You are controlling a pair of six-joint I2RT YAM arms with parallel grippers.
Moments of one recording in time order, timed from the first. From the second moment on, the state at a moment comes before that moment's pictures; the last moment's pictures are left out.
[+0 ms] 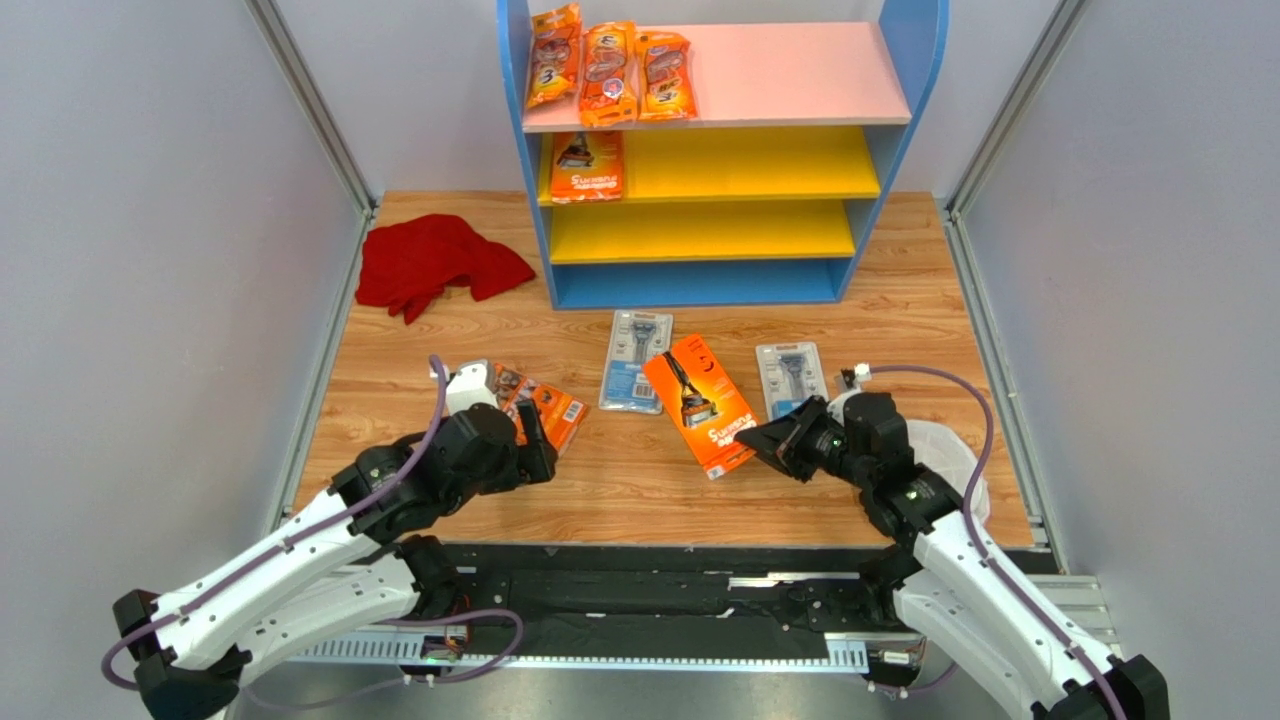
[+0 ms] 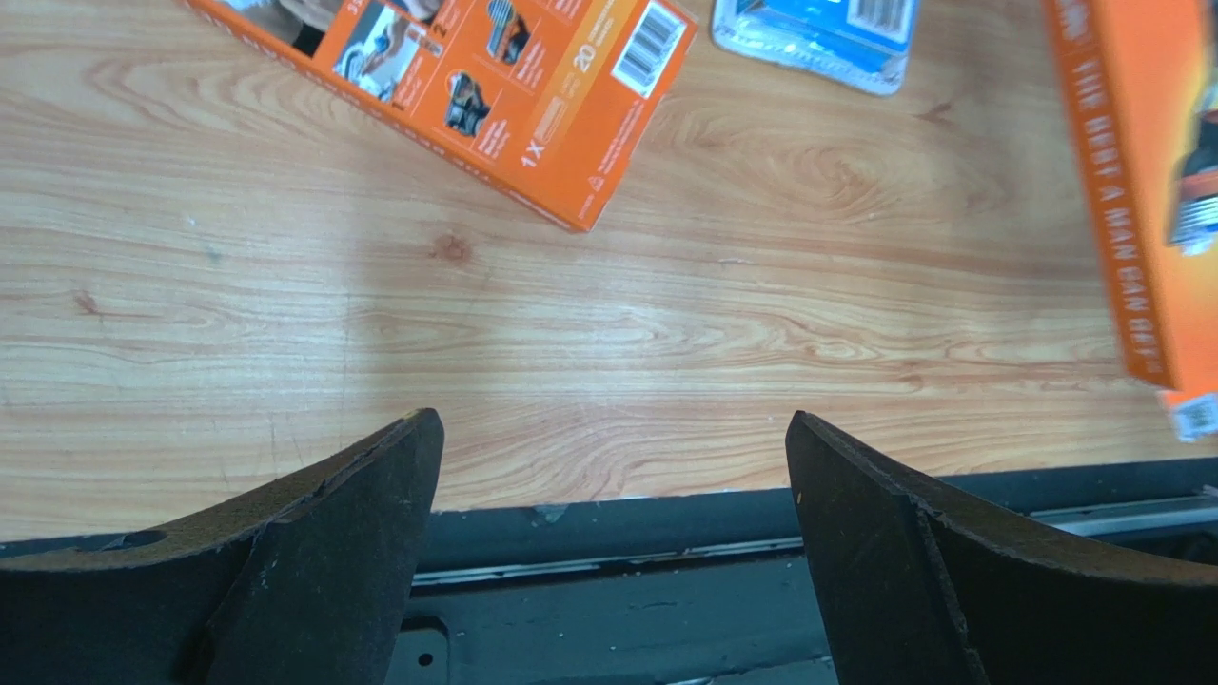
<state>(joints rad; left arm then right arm) -0.92 0.69 0.73 -0.91 -0.43 -0.93 0.45 0.65 0.34 -0.20 -0.31 1.24</state>
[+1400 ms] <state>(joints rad) -0.81 0.83 0.59 -0.79 -0.22 -0.86 0.37 1.26 1.08 -0.03 -0.34 1.24</state>
